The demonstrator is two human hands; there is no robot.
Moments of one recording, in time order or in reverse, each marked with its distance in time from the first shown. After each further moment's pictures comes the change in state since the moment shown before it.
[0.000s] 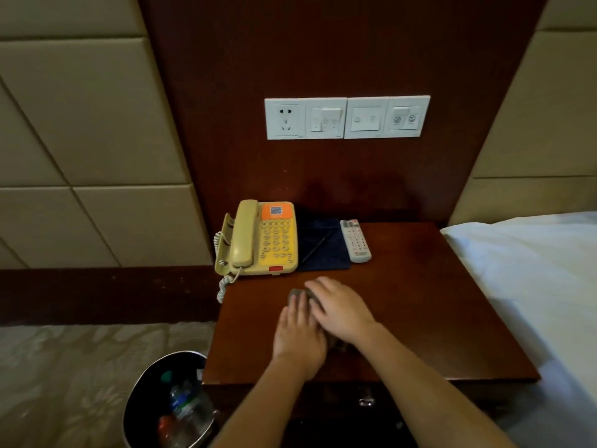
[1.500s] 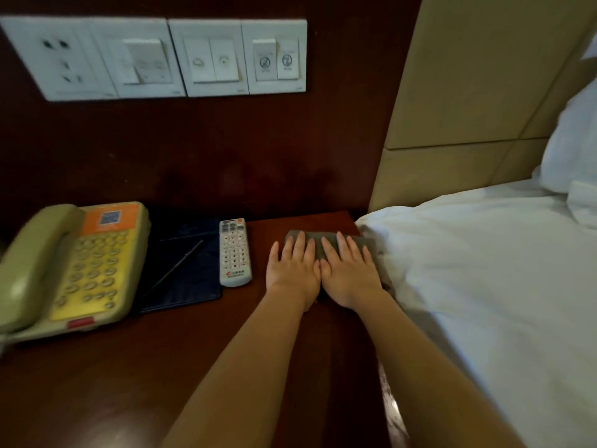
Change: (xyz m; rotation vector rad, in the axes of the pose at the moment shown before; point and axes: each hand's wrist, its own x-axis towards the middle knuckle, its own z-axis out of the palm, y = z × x) left_hand 0.218 0.182 -0.050 0.099 -0.012 0.146; right_hand 0.008 0.264 -0.020 -0.040 -0.151 0.528
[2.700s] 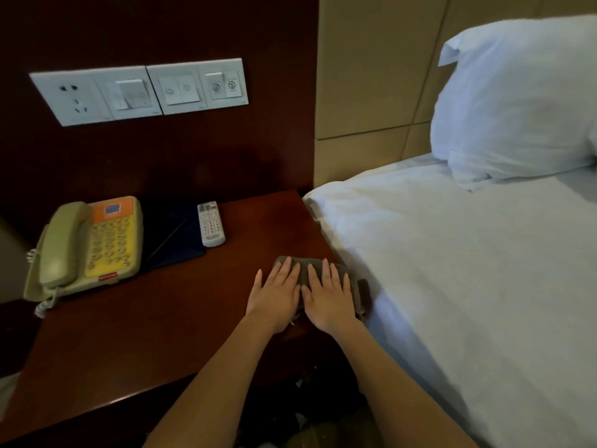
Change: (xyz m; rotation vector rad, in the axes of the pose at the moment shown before) left_hand -0.155 0.047 0.027 -0.076 -0.030 0.240; right_hand -0.187 0.001 0.027 0.149 0.006 0.169
